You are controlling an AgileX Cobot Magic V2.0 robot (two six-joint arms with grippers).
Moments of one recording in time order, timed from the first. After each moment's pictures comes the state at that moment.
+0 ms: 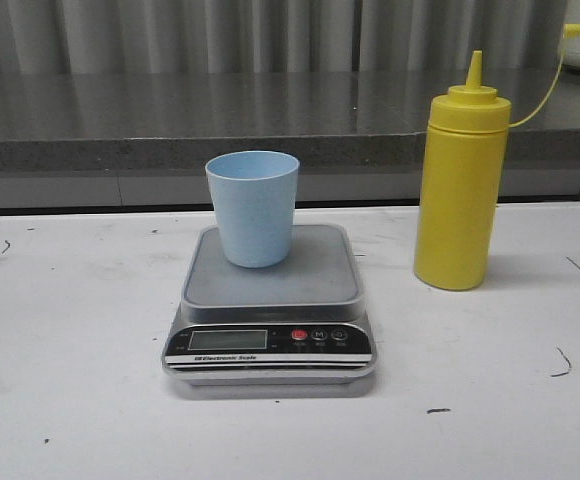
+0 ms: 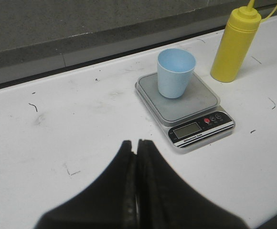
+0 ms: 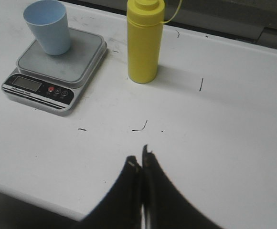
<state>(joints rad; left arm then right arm) -0.48 0.34 -0.76 0.04 0.94 -0.08 0.29 0.32 -0.81 0.03 1.12 -0.01</state>
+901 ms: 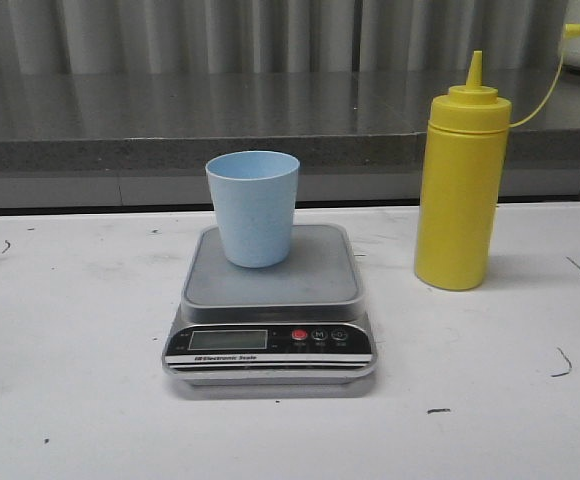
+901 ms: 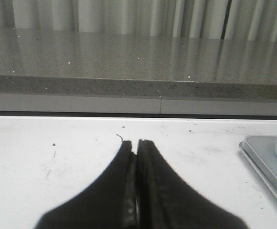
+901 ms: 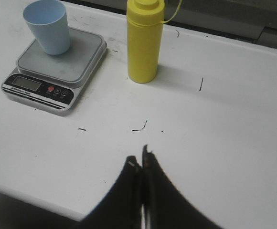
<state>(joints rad) -0.05 0.00 0.00 0.01 0.12 -0.08 0.29 0.32 -0.81 0.03 1.12 -0.01</state>
